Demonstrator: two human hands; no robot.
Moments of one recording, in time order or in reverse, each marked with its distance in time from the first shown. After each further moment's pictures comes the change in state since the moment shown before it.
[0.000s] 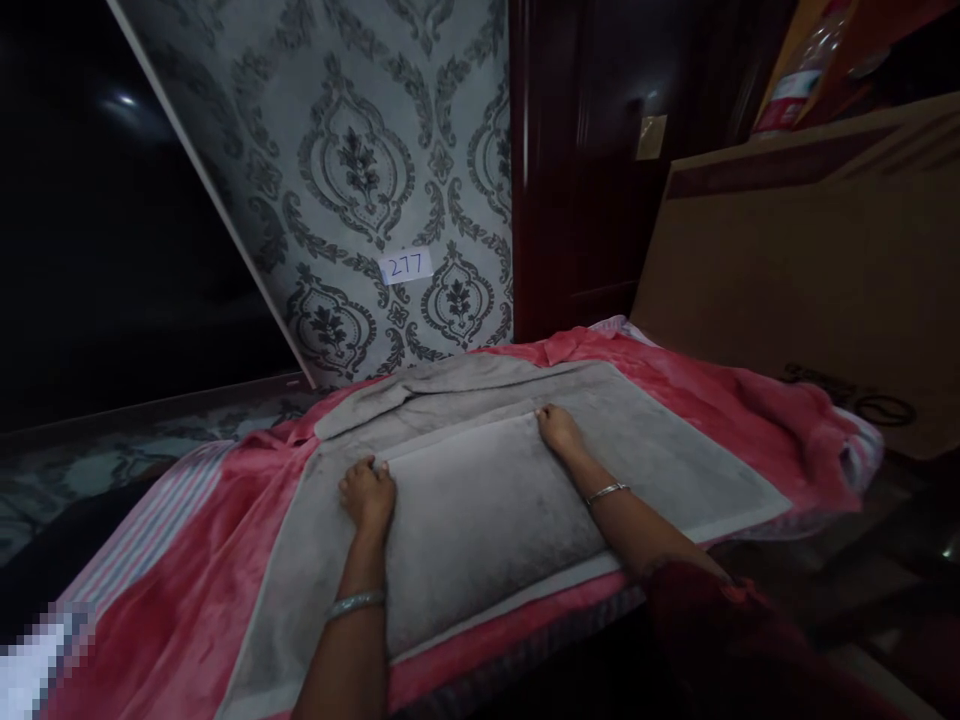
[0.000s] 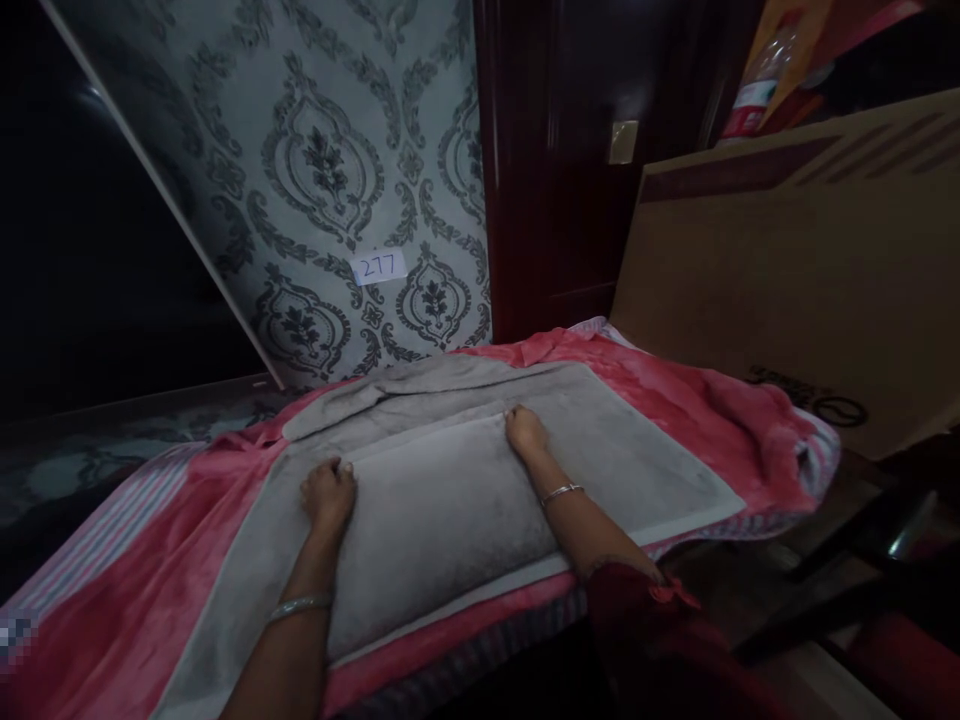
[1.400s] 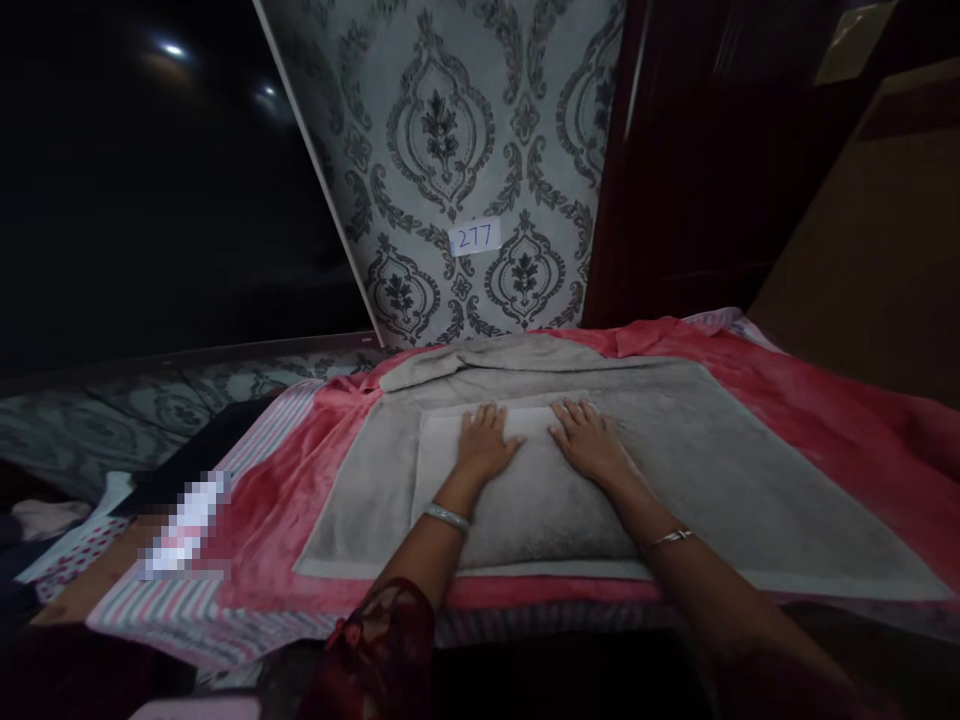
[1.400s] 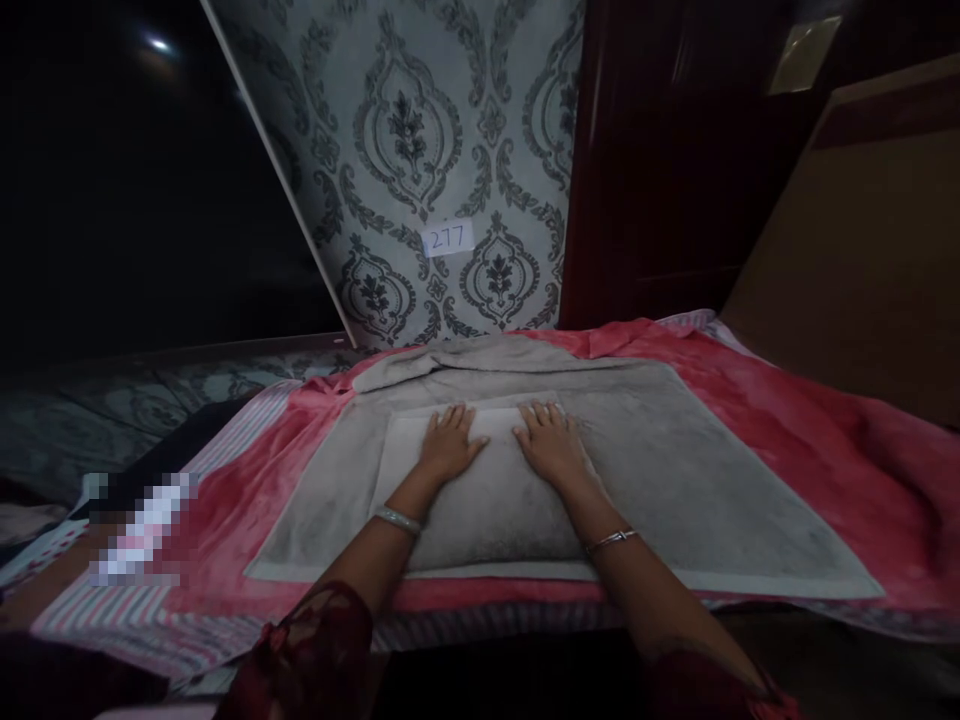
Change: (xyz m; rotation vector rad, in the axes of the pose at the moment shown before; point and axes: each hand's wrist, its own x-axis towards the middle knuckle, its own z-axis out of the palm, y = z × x) left_hand -0.059 0.077 0.027 0.256 -0.336 0.643; right_hand -0.056 0.002 0.015 -0.323 -0.045 -0.590
